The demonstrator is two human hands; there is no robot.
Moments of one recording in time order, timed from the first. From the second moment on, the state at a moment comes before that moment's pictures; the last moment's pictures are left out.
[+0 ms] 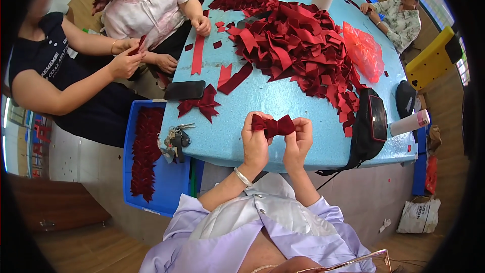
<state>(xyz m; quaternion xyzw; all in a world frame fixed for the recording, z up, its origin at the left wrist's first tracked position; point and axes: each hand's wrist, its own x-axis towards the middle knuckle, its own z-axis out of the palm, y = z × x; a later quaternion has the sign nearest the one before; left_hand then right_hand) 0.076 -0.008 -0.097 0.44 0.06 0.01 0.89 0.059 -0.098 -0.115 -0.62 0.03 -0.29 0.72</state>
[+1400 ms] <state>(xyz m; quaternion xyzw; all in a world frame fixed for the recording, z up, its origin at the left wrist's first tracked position) 0.081 0.016 -0.099 0.53 -0.04 0.16 0.83 0.090 -0.075 -0.100 -0.67 -0.11 -0.26 0.68</state>
